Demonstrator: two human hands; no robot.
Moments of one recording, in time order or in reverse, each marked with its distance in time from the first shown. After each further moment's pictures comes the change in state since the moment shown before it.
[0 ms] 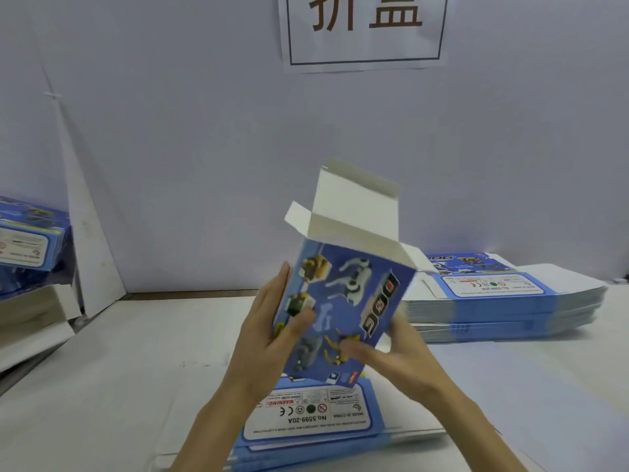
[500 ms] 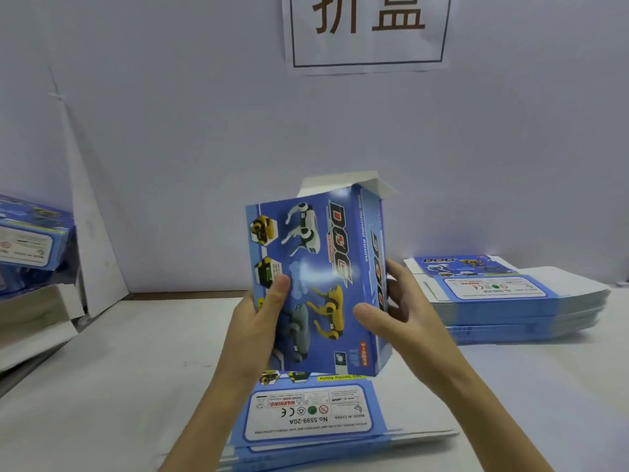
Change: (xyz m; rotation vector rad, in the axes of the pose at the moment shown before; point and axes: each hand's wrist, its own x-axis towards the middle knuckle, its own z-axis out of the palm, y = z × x) left_hand 0.010 0.023 -0.003 -0.176 0.192 -0.204; right_hand 0.001 -0.043 -0.003 0.336 0.017 -0.109
